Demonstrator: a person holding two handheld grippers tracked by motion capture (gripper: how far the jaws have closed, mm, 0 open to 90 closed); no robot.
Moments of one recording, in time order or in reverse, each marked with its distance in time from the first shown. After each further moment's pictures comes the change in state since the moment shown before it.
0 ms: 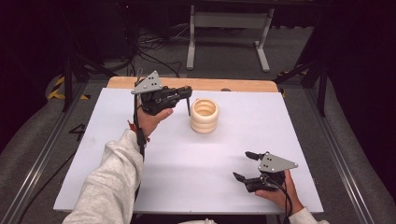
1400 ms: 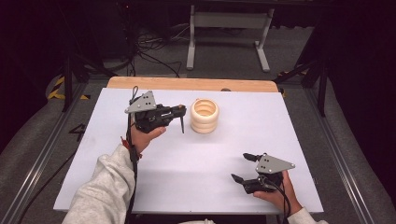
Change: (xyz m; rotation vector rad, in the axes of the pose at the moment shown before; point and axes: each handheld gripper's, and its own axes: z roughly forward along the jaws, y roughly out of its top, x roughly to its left) left arm -0.019 -0.035 -0.023 0.044 -0.039 -0.023; right arm 0.004 -0.001 0.004 0.015 0.016 -0.004
